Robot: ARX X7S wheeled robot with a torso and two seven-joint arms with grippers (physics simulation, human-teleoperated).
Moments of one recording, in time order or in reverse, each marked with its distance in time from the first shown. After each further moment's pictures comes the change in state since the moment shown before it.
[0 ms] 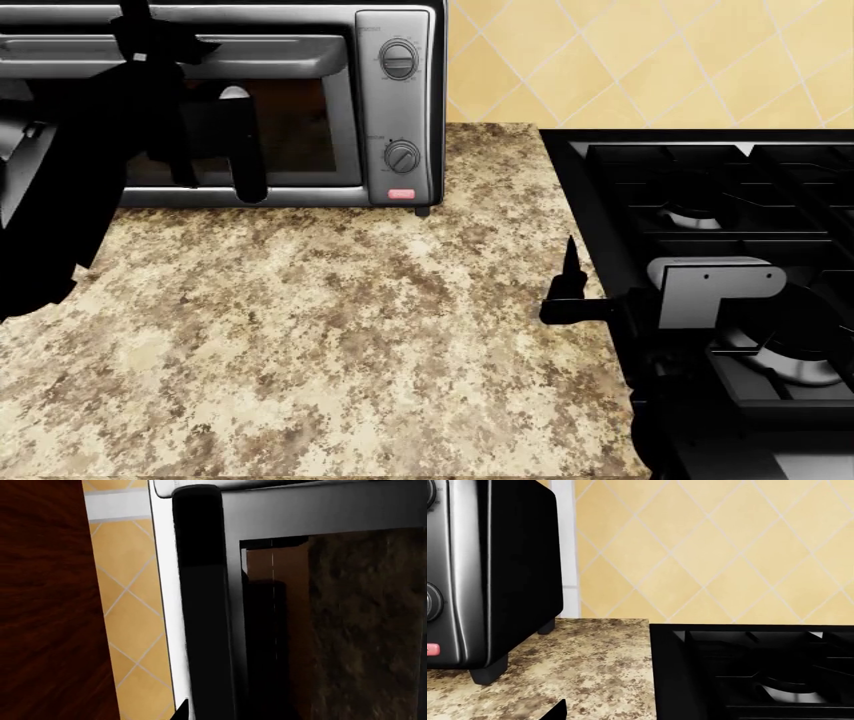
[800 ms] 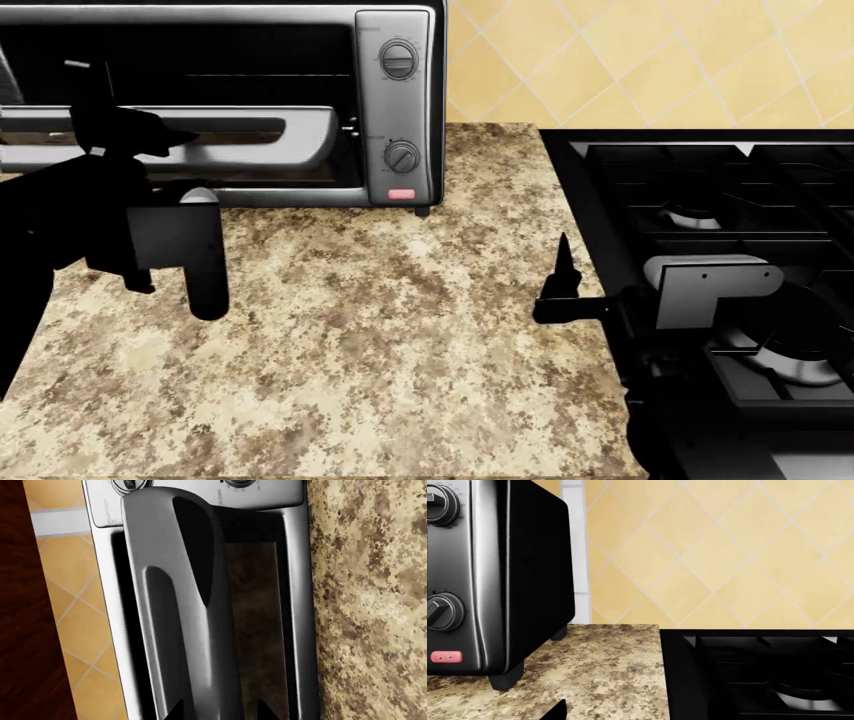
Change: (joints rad) left arm 0.202 -0.309 -0.045 0.626 -0.074 -0.296 0.208; right arm -0.003 0.002 -0.016 -0.028 0.027 0.000 0.004
